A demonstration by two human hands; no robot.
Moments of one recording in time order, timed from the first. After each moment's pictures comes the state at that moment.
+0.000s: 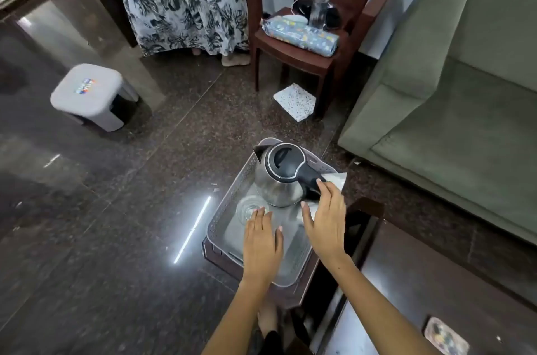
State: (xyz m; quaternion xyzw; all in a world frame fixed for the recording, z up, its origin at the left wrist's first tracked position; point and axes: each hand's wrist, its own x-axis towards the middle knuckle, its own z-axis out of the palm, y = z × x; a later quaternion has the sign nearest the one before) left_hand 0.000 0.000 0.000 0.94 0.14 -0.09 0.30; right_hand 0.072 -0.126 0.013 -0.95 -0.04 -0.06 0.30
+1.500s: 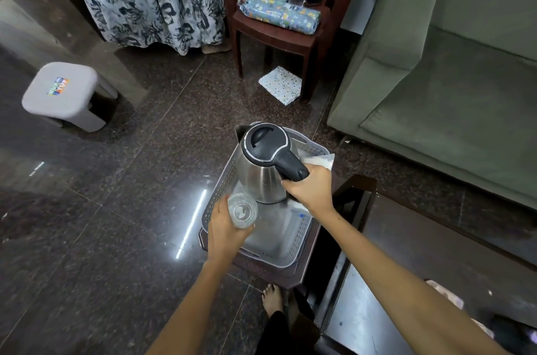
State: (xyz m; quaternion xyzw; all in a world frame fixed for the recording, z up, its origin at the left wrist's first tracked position) left_hand -0.003 0.073 -0.030 0.89 0.21 -0.04 0.41; right_hand 0.102 -0.108 0.032 -0.89 0.06 0.05 0.45
